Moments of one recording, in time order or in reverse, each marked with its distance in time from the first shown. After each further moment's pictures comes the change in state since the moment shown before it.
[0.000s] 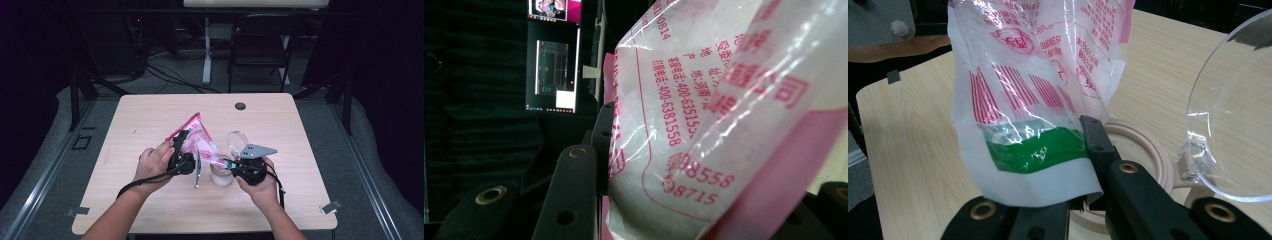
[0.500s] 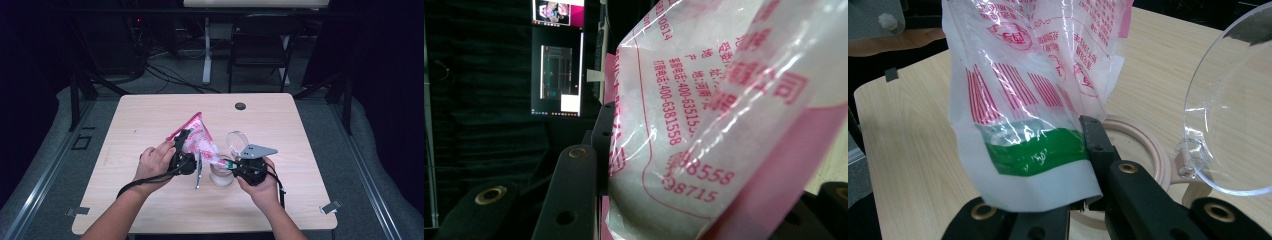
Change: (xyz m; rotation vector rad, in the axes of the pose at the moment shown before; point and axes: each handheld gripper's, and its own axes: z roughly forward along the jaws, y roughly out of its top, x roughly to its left) left arm 0.002 0.003 -0.002 -0.007 0.011 0.020; right arm -0.001 -0.001 -0.001 0.005 -0.004 -0.001
